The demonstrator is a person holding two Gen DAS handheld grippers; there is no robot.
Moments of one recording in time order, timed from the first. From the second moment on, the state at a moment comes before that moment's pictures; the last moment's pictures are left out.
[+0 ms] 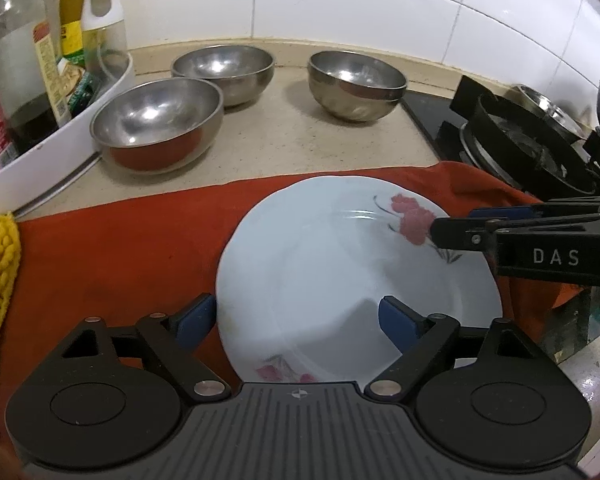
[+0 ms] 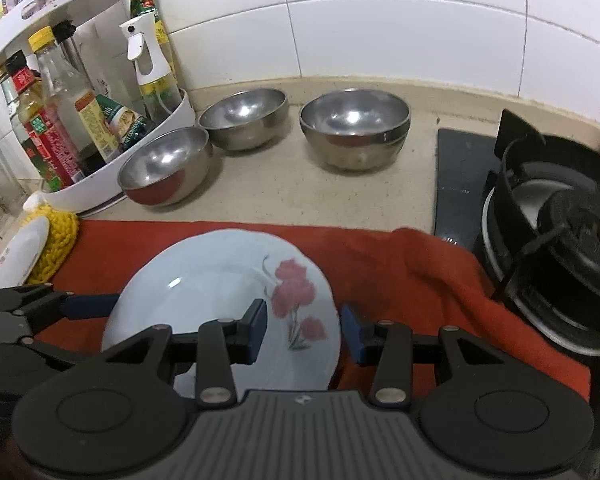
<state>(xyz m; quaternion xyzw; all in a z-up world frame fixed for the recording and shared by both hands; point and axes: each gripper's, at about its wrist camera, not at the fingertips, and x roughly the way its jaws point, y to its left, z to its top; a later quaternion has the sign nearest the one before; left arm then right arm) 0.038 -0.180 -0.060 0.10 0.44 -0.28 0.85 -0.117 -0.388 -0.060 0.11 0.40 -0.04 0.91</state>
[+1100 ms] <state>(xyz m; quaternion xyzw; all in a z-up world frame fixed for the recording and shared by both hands) 0.058 -0.075 -0.032 0.05 0.43 -0.20 0.88 -0.069 -0.332 -0.034 0.09 0.38 0.02 0.92</state>
